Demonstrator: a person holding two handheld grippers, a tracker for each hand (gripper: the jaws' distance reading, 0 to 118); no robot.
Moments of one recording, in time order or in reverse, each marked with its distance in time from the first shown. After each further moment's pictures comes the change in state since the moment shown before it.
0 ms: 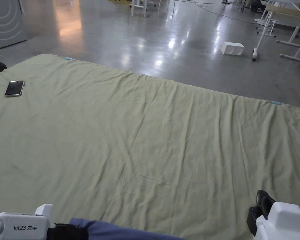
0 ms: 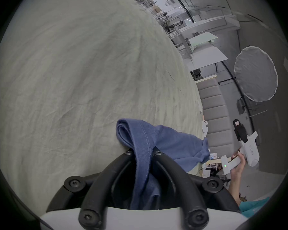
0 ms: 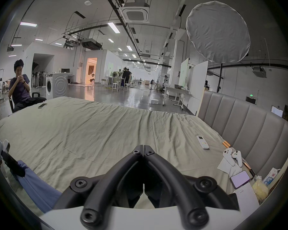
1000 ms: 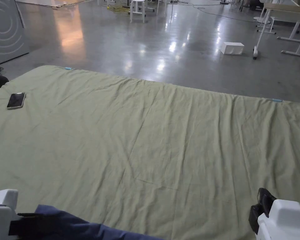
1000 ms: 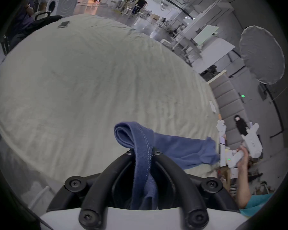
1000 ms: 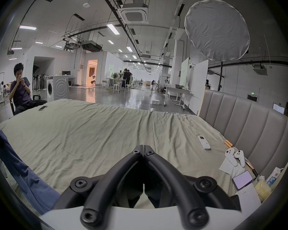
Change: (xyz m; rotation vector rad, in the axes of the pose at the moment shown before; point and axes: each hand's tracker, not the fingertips) left arm 0.110 0.005 0.114 0.098 0.218 -0.183; right arm 0.018 -0.005 -0.010 0.006 0.017 -0.024
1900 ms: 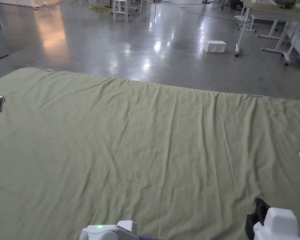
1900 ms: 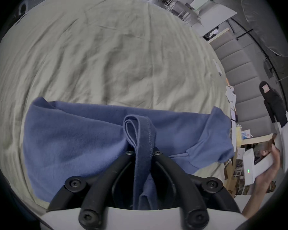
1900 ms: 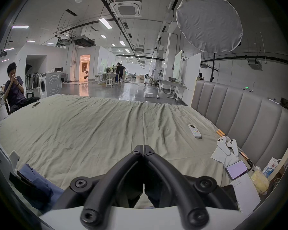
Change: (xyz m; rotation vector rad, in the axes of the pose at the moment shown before) left arm 0.160 -0.062 -0.219 -0.296 0.081 -0.093; right arm 0.025 -0.028 0.012 -0.073 -0.060 -0.025
